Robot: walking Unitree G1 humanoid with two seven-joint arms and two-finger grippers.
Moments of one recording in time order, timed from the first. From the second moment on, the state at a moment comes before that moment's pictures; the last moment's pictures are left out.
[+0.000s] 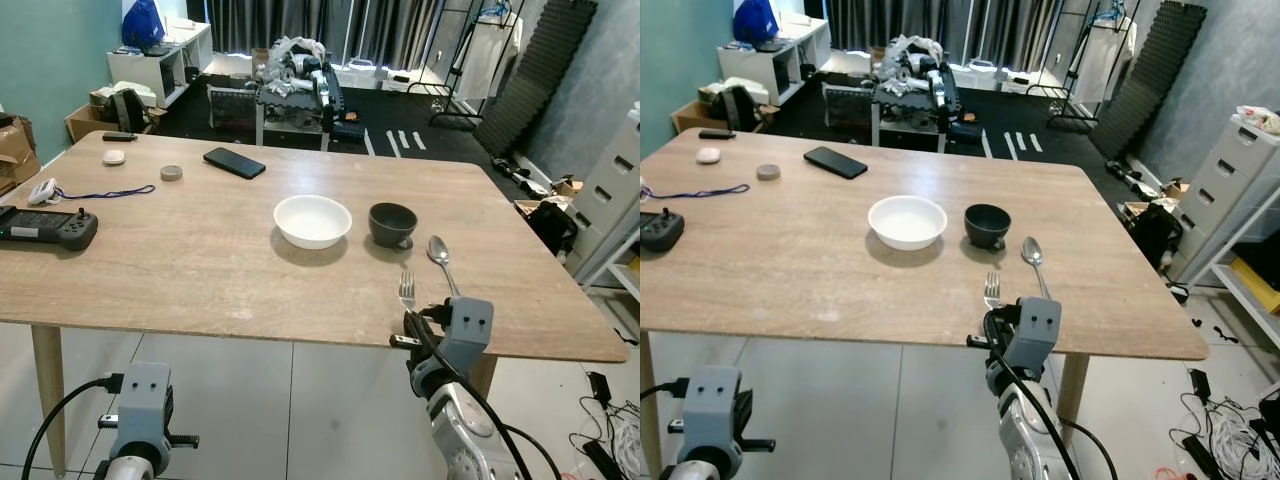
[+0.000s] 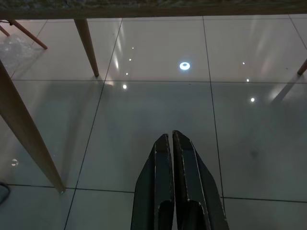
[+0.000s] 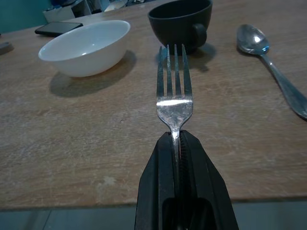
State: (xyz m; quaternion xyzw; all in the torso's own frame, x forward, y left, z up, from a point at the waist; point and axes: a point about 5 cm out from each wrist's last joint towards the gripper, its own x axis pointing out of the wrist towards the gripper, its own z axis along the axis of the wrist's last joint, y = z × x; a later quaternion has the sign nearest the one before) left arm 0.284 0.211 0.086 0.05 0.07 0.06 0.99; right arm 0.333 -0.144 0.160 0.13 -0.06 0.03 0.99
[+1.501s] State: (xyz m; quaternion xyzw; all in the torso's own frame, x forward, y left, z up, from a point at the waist) left arm 0.286 0.206 0.145 0.05 -0.01 0.05 1.00; right arm 0.376 -0.167 0.212 0.10 -0.15 -0.04 0.98
